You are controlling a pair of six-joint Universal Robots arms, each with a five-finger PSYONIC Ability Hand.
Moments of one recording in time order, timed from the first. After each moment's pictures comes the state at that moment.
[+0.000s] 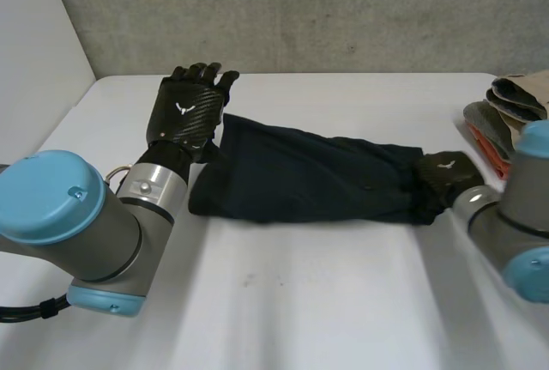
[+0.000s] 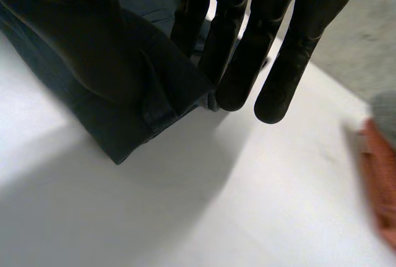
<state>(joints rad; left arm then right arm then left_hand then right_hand) 4.17 -1.92 -1.69 3.77 -1.59 3.40 1.79 -1.05 1.57 -0.13 1.47 2.72 0.20 0.20 0.21 0.20 0.05 0.85 1.16 1.18 1.19 0.92</state>
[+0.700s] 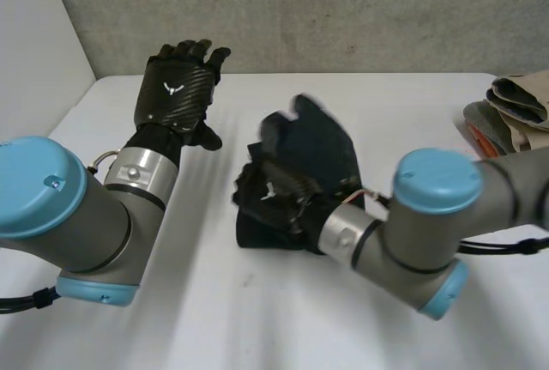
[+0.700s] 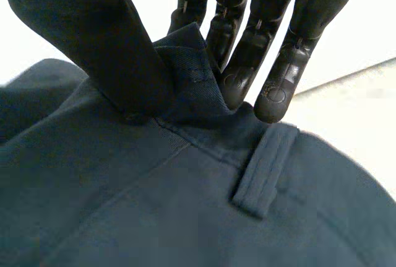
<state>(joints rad) 4.19 -1.87 -1.67 3.77 -1.59 3.40 2.19 -0.94 1.43 -0.35 0.97 2.19 0.20 0.20 0.21 0.20 0.05 0.97 1.18 1.19 1.19 0.99</state>
